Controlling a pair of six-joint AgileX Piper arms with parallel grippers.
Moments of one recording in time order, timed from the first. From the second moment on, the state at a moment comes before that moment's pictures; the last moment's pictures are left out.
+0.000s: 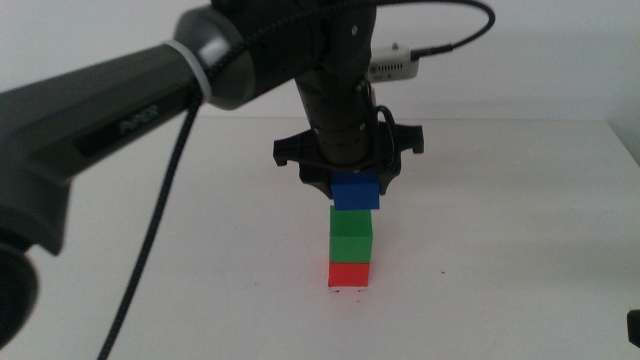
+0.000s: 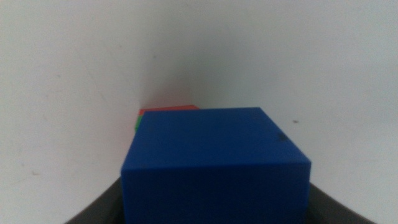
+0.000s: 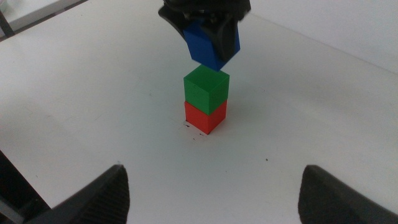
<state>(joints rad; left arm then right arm) -0.71 1.98 -1.85 -0.02 1.22 -0.64 0.96 0.46 -0.73 -0.33 0.87 0.32</state>
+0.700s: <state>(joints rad) -0.71 2.04 -1.83 -0.01 1.22 -0.65 0.96 0.46 -0.73 -0.33 0.87 0.32</state>
